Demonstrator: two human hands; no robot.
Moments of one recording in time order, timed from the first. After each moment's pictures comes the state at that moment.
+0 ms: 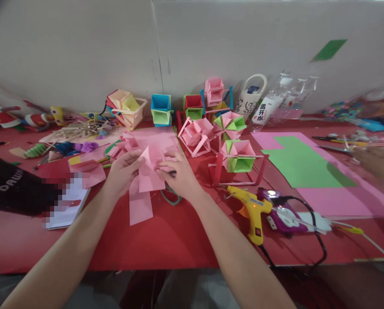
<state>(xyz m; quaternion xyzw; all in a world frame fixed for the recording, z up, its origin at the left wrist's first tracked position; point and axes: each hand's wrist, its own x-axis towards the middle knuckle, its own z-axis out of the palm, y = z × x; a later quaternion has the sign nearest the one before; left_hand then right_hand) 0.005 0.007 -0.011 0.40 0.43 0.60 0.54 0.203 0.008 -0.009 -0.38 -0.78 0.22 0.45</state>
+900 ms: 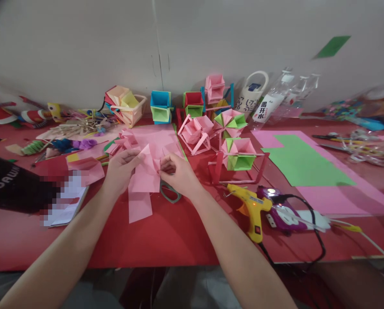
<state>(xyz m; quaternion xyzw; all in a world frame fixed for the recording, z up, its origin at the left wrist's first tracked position) 0.004 0.008 -0.015 0.47 0.48 0.59 0.45 0.198 0.005 -0.007 -0.38 -0.67 0.46 0.44</state>
